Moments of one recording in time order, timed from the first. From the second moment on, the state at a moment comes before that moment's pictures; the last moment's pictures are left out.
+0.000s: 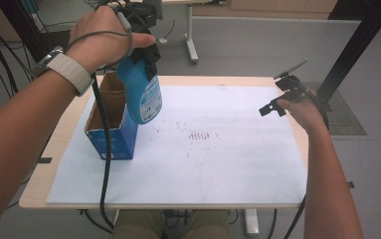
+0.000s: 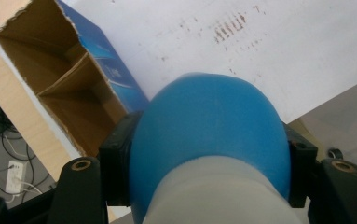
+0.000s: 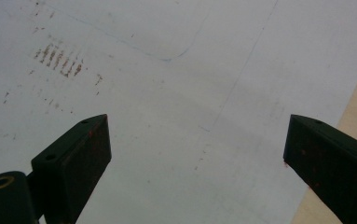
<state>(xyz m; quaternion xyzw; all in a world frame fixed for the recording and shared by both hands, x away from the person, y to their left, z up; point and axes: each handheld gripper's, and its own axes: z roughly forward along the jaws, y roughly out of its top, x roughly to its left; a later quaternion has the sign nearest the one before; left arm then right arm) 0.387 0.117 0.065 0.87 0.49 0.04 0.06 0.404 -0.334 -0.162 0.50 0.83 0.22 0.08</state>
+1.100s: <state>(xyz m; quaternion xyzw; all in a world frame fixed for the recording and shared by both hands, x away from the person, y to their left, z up) 0.409 0.181 0.078 0.79 0.60 0.04 0.06 0.415 -0.328 -0.167 0.49 0.84 0.22 0.07</state>
